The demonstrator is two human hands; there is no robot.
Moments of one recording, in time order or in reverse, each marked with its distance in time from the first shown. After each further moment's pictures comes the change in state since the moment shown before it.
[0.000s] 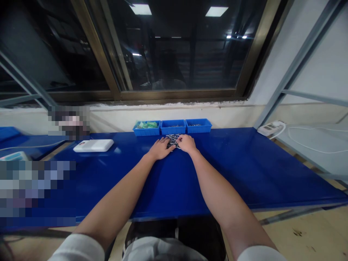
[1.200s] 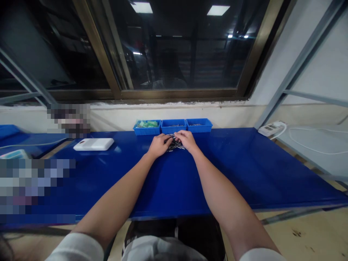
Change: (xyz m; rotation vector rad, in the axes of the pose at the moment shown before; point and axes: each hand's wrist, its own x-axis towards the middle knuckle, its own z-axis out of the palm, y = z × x) left_hand -0.001 0.008 -0.017 -0.103 0.329 0.118; right_hand -0.006 -0.017 -0.014 0.858 -0.009 -0.031
